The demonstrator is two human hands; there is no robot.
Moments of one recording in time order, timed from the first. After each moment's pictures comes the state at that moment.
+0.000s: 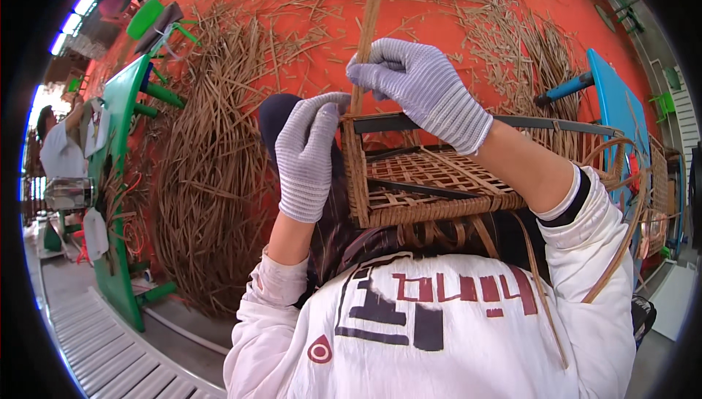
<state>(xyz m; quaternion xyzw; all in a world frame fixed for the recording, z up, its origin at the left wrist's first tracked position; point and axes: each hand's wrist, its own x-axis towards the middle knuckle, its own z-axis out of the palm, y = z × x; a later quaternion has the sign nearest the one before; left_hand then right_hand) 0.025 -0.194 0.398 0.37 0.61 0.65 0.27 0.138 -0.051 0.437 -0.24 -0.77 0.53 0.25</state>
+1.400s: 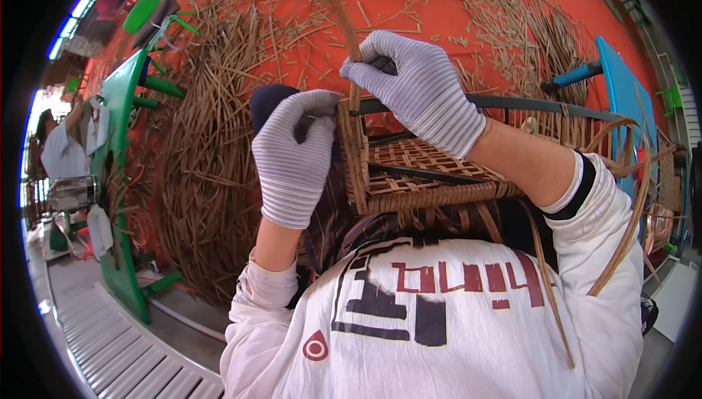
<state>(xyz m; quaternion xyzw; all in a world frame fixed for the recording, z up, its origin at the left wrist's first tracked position) 0.033 -0.208 0.418 0.41 0.73 0.52 0.19 0.143 -0.065 0.426 -0.25 -0.84 0.37 0.30</state>
